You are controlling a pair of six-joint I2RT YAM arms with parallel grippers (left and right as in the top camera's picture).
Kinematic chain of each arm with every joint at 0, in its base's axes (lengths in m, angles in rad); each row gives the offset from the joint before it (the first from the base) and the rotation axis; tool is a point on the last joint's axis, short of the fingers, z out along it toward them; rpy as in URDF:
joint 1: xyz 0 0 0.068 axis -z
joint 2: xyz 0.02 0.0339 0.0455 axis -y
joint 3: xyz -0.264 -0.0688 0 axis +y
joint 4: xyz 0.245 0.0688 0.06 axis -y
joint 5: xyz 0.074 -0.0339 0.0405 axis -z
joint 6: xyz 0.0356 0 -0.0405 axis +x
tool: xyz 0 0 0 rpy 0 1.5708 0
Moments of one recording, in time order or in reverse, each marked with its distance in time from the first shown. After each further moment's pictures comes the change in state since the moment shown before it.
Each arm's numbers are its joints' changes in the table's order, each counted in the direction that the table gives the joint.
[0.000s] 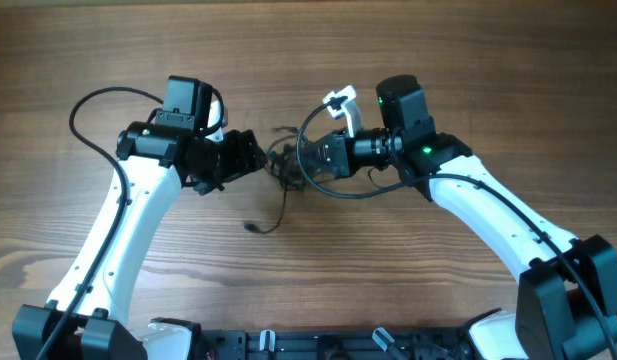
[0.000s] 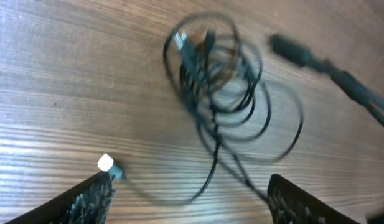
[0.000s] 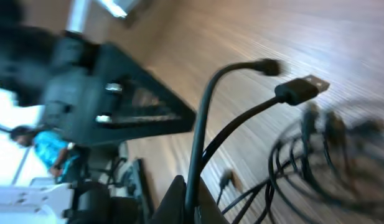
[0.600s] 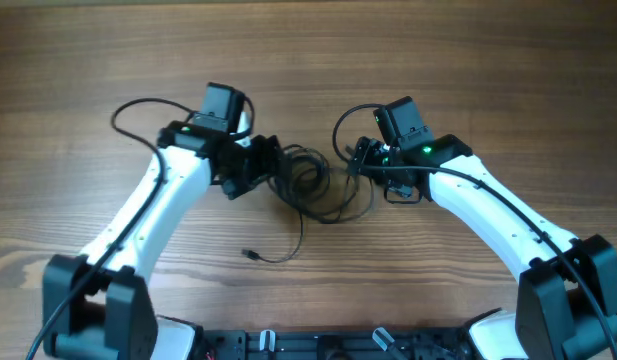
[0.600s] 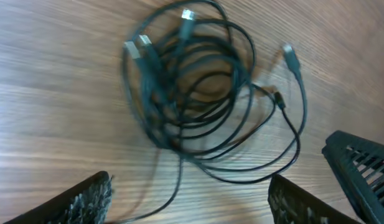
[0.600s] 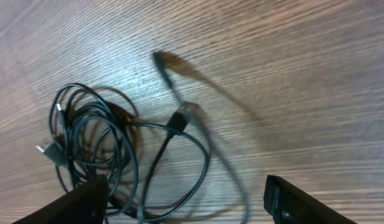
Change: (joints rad) left arm 0.107 -0.126 0.060 0.142 0.057 -0.144; right arm -0.001 -0.001 -0.002 -0.484 0.850 0.457
